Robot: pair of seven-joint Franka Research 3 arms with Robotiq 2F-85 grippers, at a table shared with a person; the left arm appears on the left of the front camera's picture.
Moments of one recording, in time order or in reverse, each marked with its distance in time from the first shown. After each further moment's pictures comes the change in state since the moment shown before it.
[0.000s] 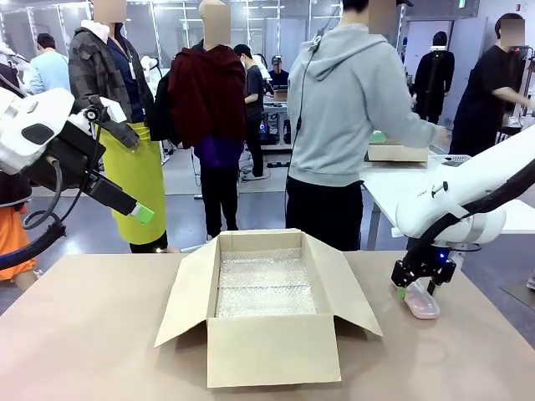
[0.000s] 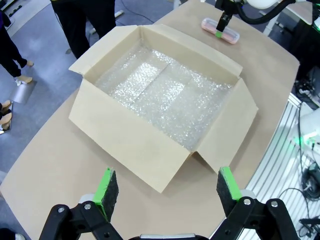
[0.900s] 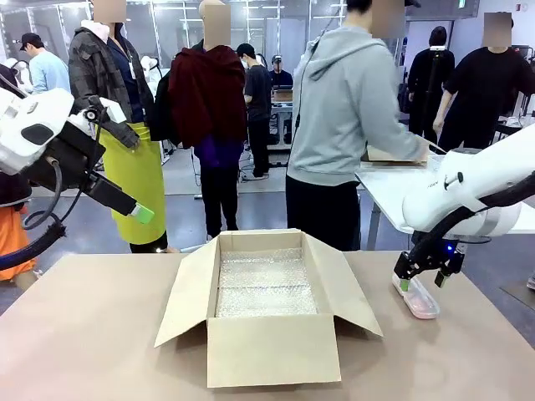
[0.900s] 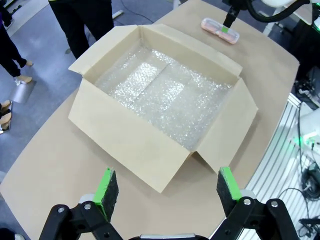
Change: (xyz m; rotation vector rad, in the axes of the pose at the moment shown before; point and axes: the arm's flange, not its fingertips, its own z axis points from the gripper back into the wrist) left arm -0.001 0.001 0.000 -0.002 0.000 0.002; right arm -0.022 0.008 0.034 -0.018 -0.037 0.019
